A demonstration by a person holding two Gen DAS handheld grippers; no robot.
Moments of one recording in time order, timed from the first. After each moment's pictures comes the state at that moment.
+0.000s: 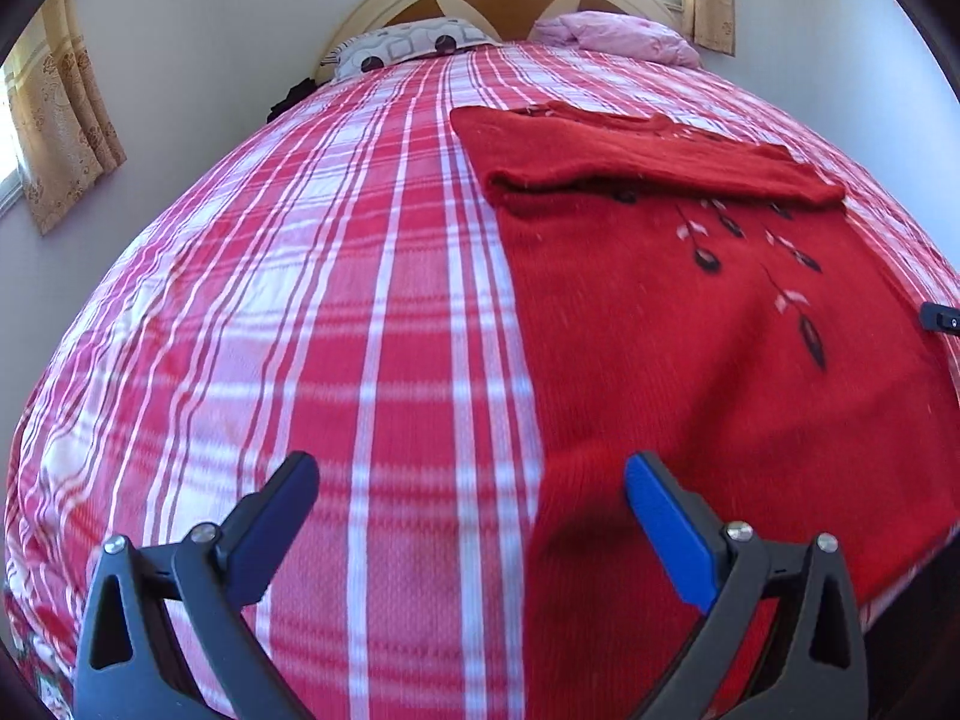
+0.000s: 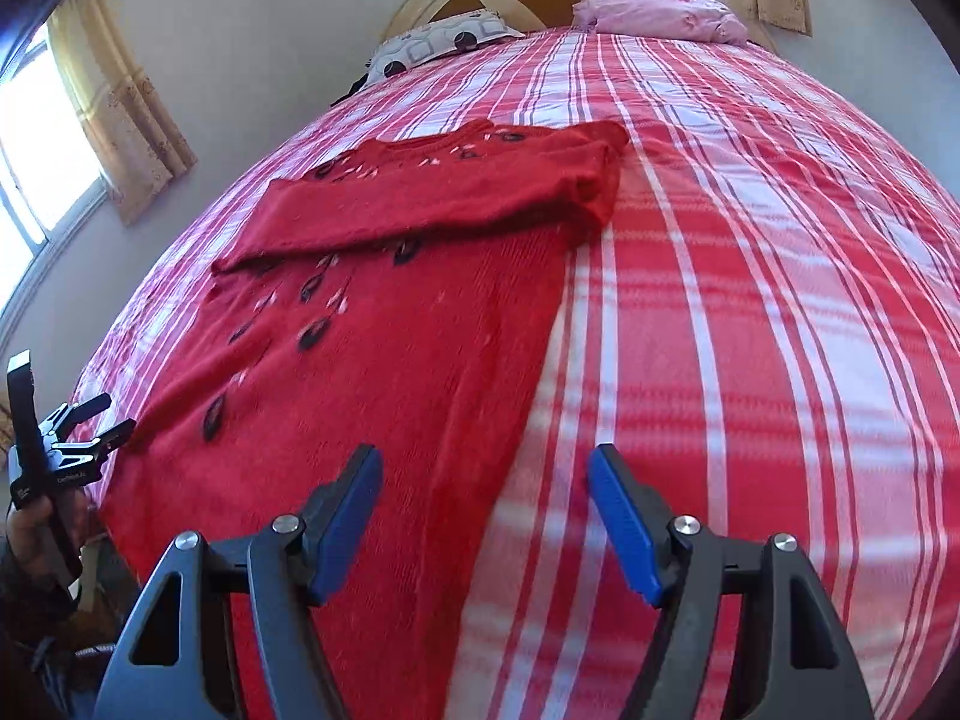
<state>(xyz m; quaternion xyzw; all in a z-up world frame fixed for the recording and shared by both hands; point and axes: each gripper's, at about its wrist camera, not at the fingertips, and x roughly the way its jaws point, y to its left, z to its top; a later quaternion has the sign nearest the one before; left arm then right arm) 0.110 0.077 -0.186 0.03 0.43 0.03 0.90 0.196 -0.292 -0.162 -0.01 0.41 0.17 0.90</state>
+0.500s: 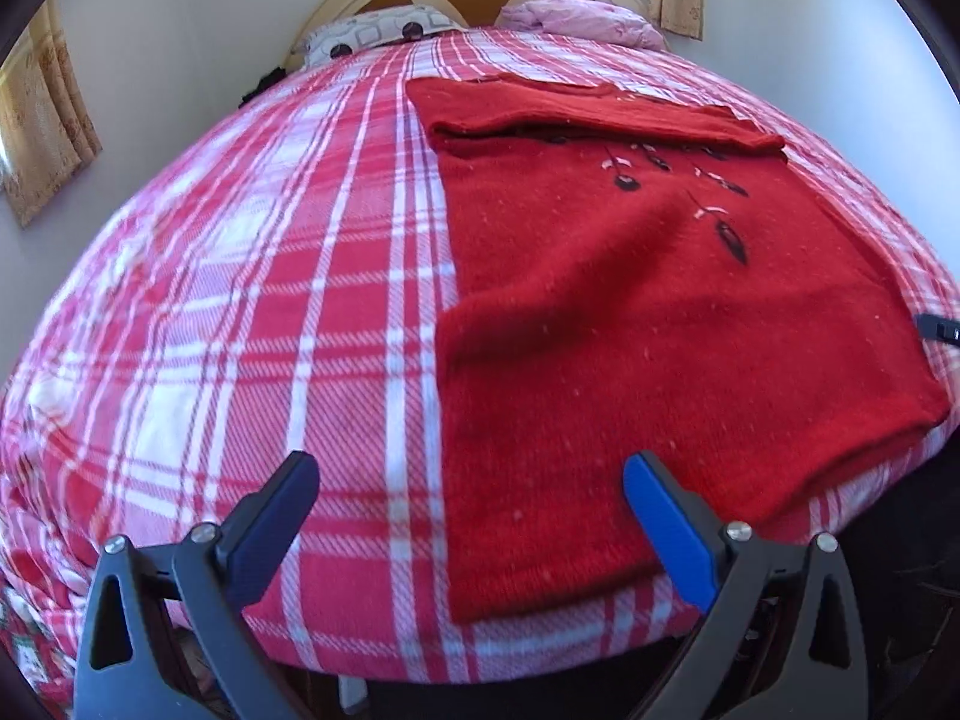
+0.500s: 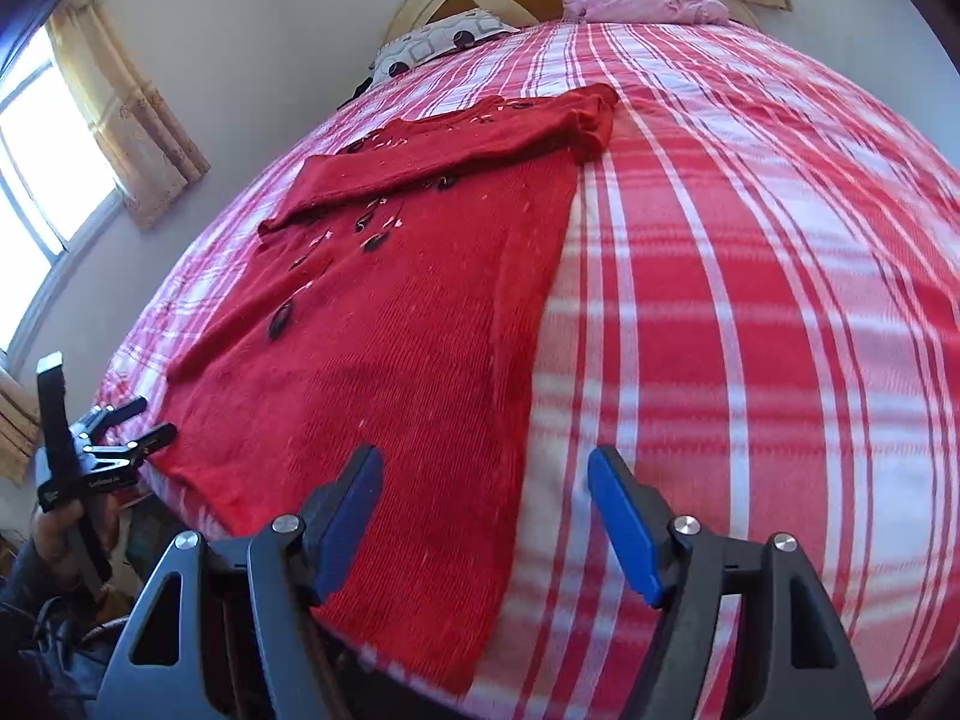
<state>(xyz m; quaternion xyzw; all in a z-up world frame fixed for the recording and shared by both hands) 0.067 0.064 -0.198 0.01 0.46 -0.01 0.89 0.112 -0.300 -0.180 0.03 0.41 0.17 0.90</state>
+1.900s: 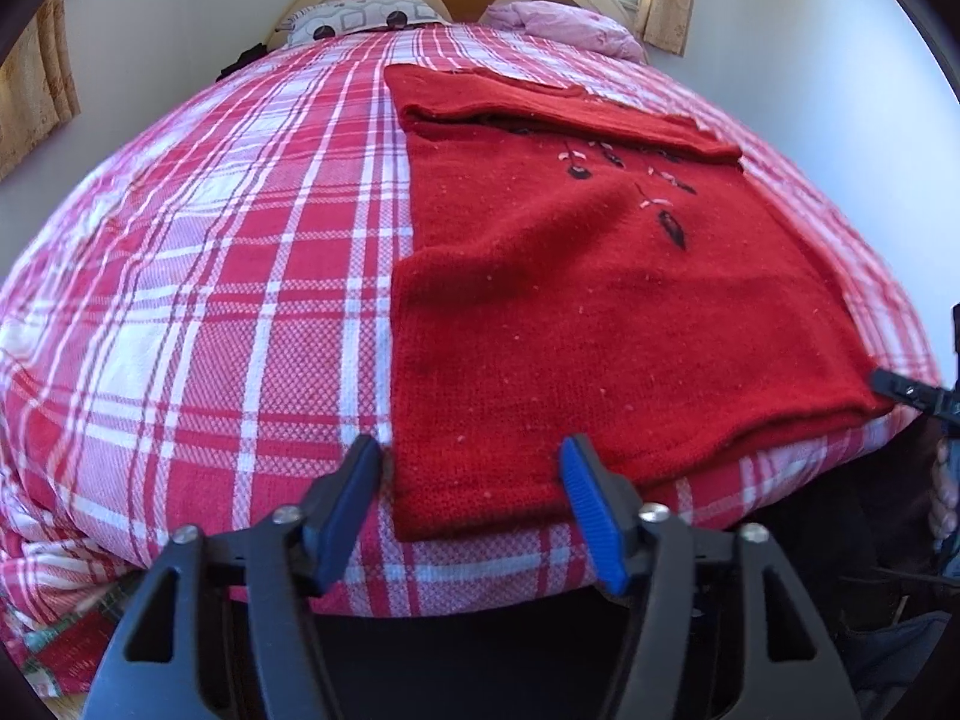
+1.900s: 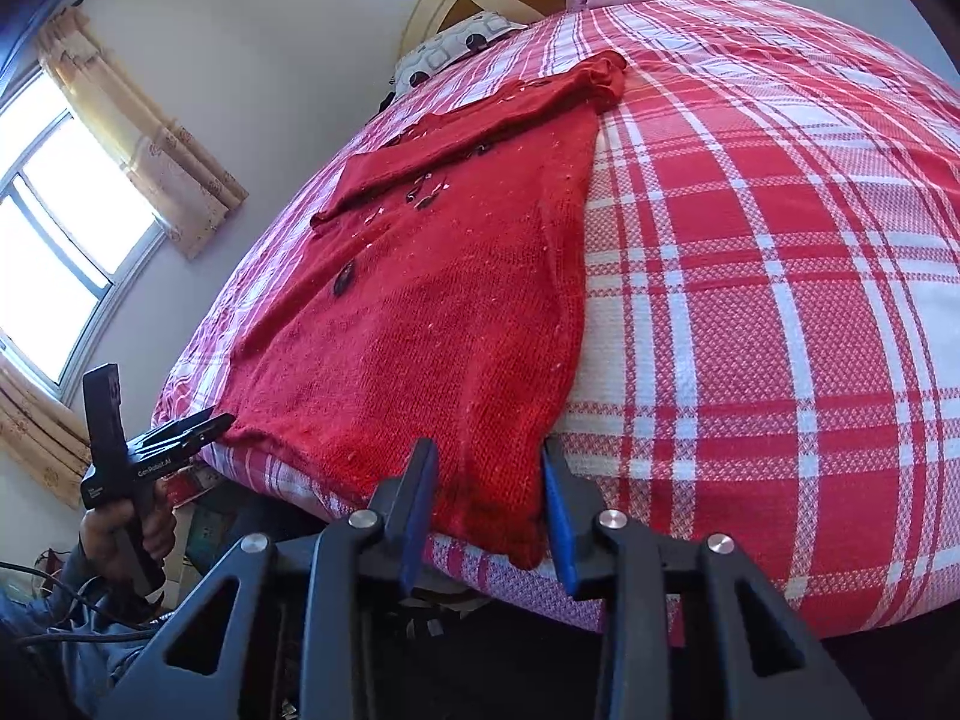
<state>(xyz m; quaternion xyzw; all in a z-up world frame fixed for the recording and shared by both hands) 0.040 0.061 -0.195 -0.04 0.46 -0.06 0.89 0.074 -0.305 -0.204 0.10 0.41 0.22 0.88</state>
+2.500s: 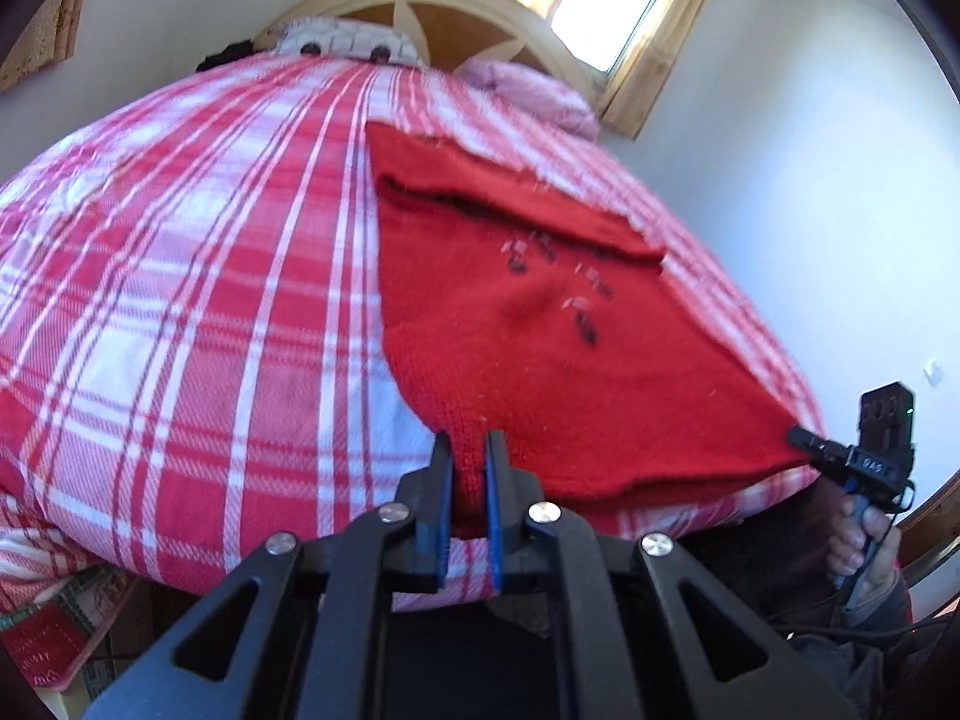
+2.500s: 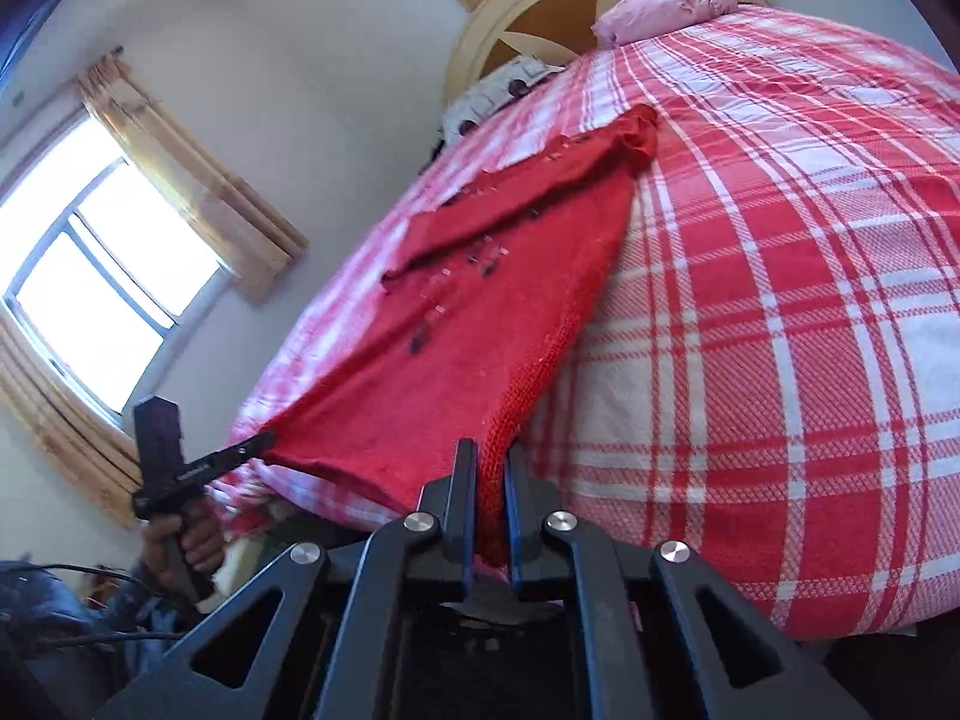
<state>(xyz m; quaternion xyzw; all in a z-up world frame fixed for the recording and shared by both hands) 0.026 0.089 -0.153 -0.16 0.39 -0.14 0.89 0.058 -0.326 -0.172 0.16 0.35 0.29 0.88</state>
